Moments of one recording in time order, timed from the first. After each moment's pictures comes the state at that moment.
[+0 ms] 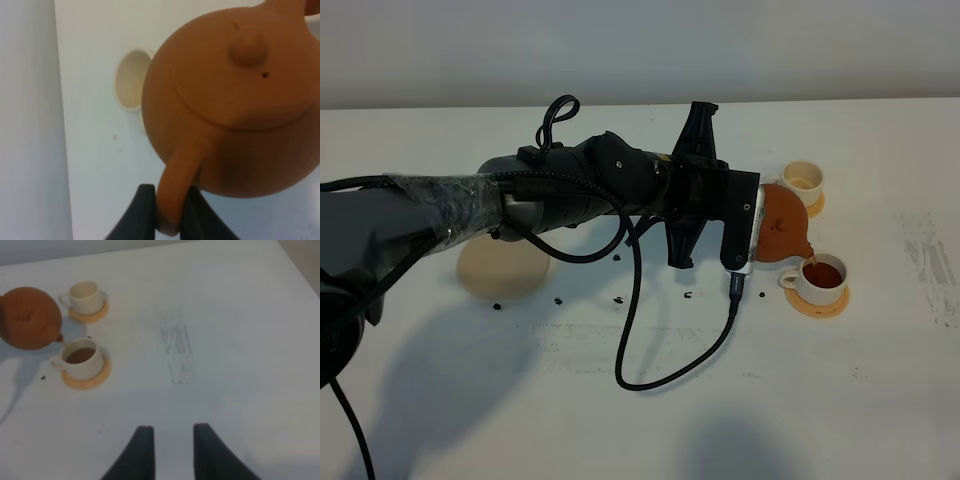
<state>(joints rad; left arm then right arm) -0.67 2.16 -1.51 -0.82 0.08 2.07 -0.10 -0.01 -0.49 0.11 1.07 -0.06</state>
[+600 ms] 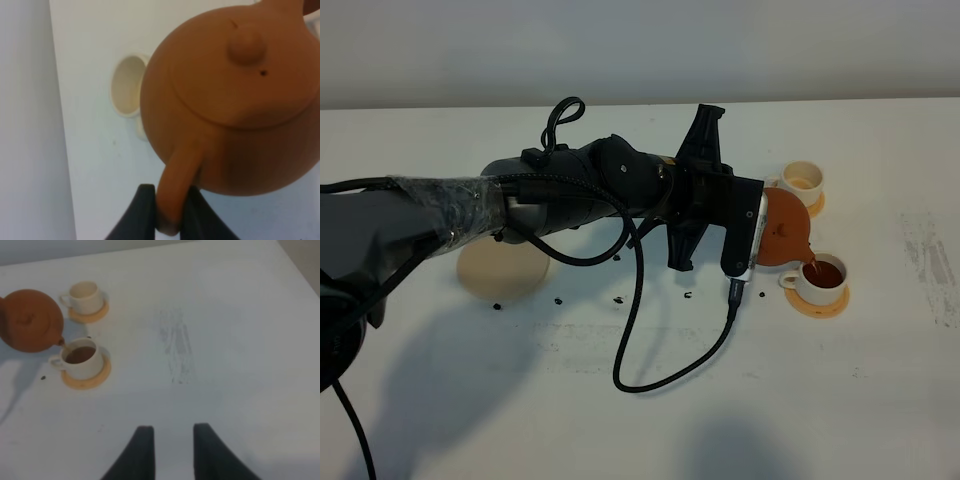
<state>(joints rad) -0.68 2.16 -1.51 -0.78 0.08 2.07 -0.10 -0.01 -0.49 0.11 1.07 -0.06</state>
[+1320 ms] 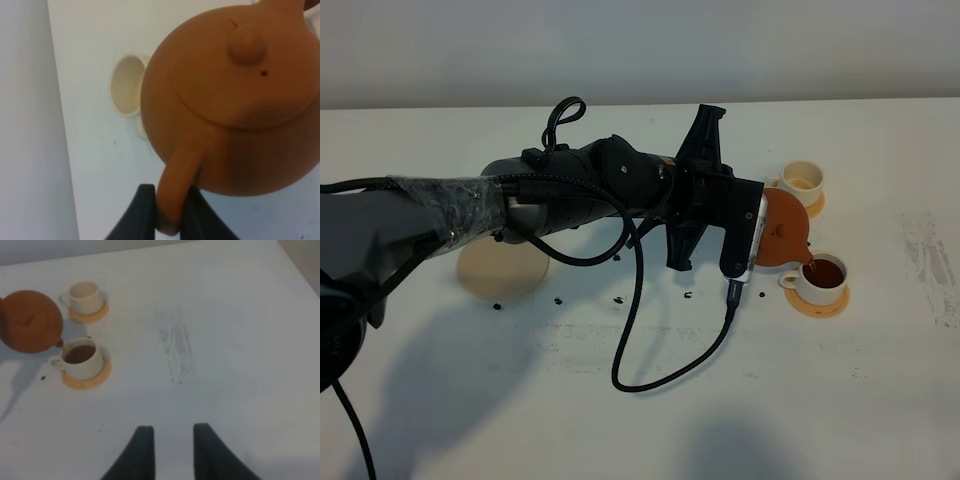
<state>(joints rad) -0.68 2.16 -1.51 -0.76 0.08 2.07 -0.10 -0.01 -0.49 0.11 1.07 -0.06</state>
